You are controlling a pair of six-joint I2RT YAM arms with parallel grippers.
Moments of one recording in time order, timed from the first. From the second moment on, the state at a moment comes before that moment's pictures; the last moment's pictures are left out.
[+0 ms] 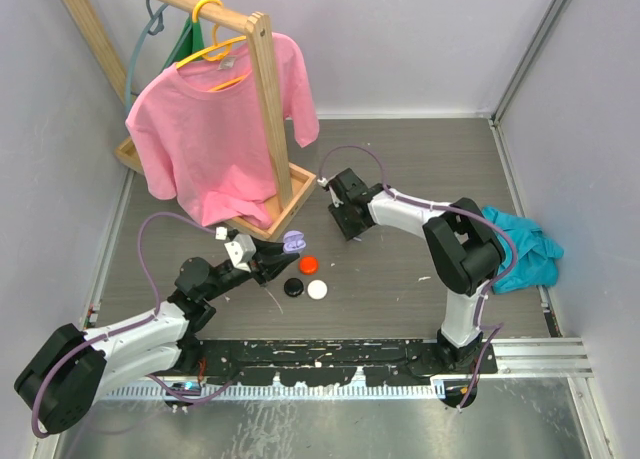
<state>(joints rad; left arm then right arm) -0.67 0.92 0.13 0.99 0.41 -0.09 0.62 1.86 1.20 -0.46 0.11 0.03</state>
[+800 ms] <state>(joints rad) -0.67 0.92 0.13 0.99 0.42 -0.09 0.62 1.87 1.21 -0.49 0.06 0.05</state>
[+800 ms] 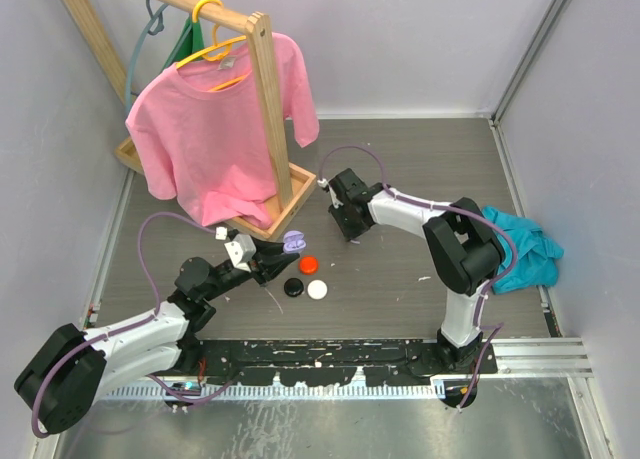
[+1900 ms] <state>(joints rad) -0.67 0.92 0.13 0.97 0.40 -0.06 0.79 1.16 0.87 -0.09 -0.05 0.29</state>
